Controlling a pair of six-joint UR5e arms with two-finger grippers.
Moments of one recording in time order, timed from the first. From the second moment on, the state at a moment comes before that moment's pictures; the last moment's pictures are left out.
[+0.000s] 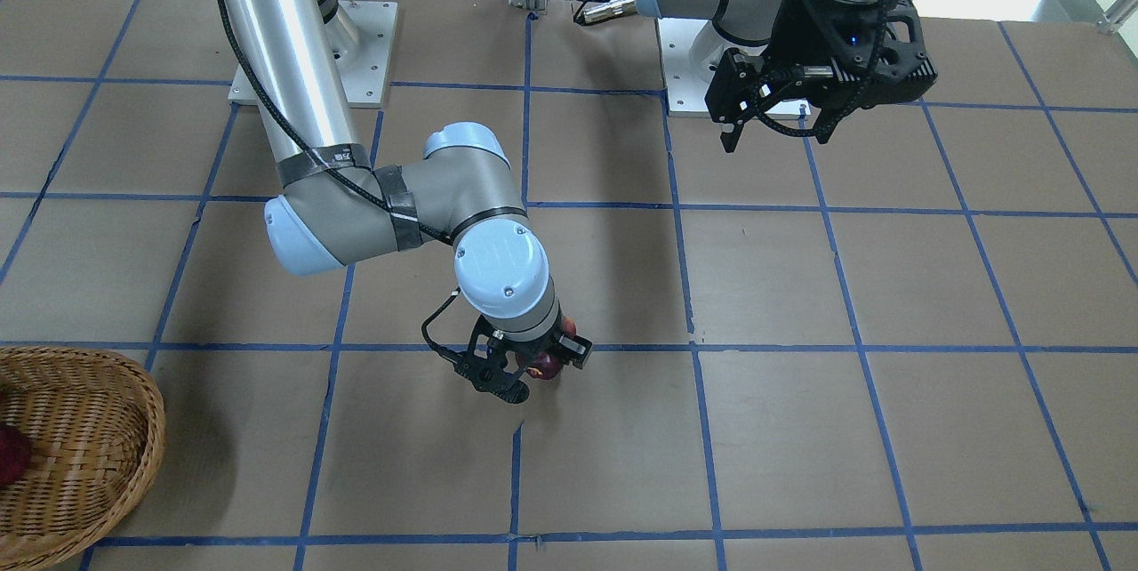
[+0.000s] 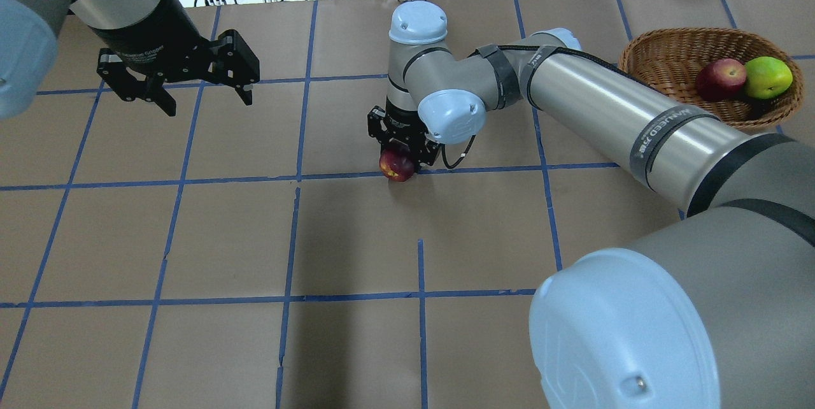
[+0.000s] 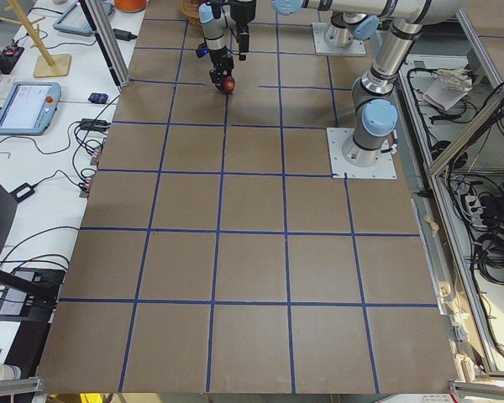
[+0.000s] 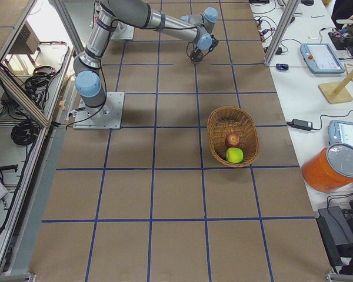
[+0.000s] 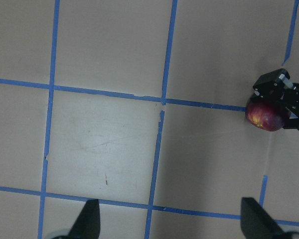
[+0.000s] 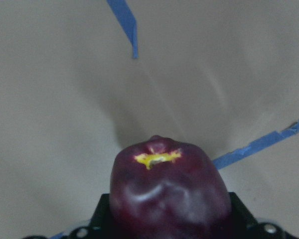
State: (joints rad) left arm -1.59 -1.53 -1.56 -1.57 1.60 -0.15; right arm 1.91 -0.95 1.45 -2.01 -1.38 0.85
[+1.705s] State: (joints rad) left arm -1.59 -1.53 -1.55 -1.57 1.60 -0.15; right arm 1.24 -0.99 1.36 -1.95 -1.67 -0.21
